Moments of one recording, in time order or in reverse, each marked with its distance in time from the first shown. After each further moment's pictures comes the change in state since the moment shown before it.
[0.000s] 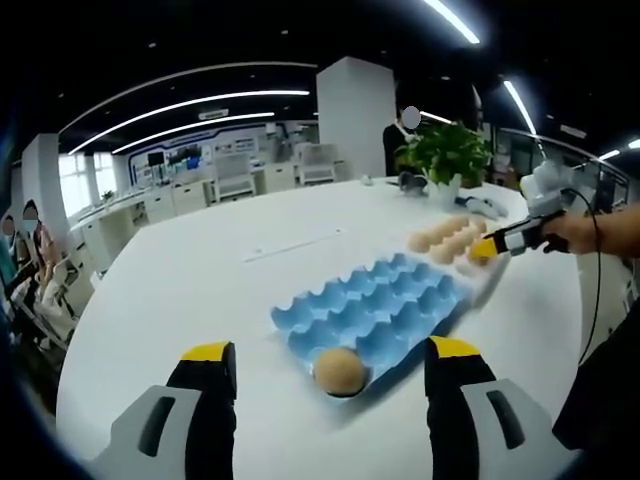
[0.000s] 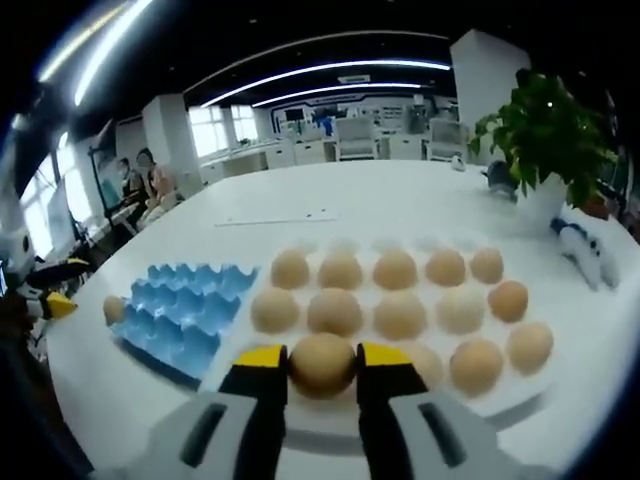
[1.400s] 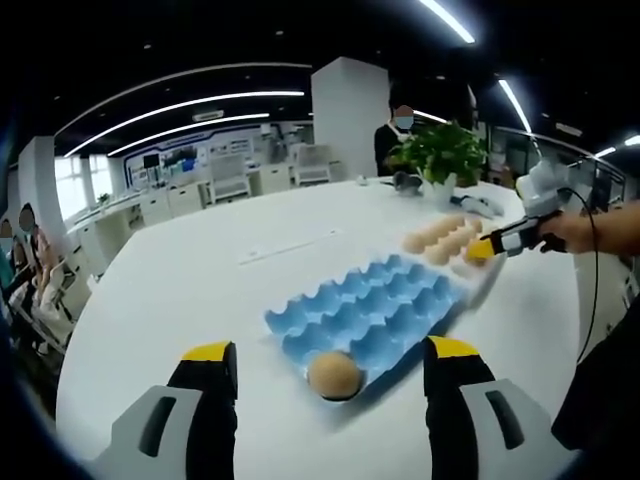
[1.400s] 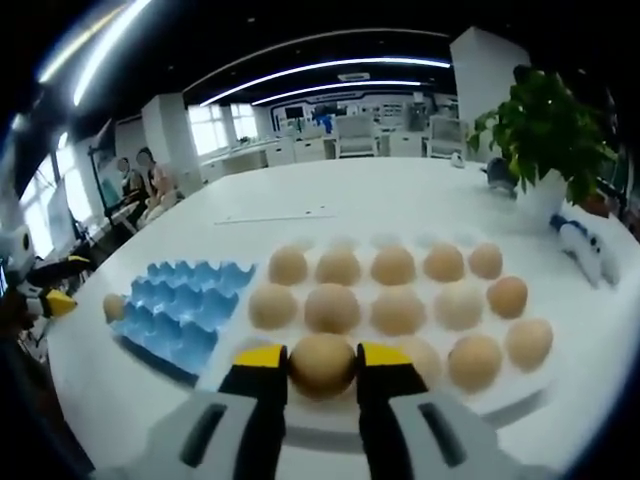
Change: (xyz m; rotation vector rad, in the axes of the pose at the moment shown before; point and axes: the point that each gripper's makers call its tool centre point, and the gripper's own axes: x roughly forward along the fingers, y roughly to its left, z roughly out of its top) left arm 0.002 -0.004 0.002 0.011 0.001 -0.018; right arm -0.001 -0.002 -0.003 0.004 0.010 0.003
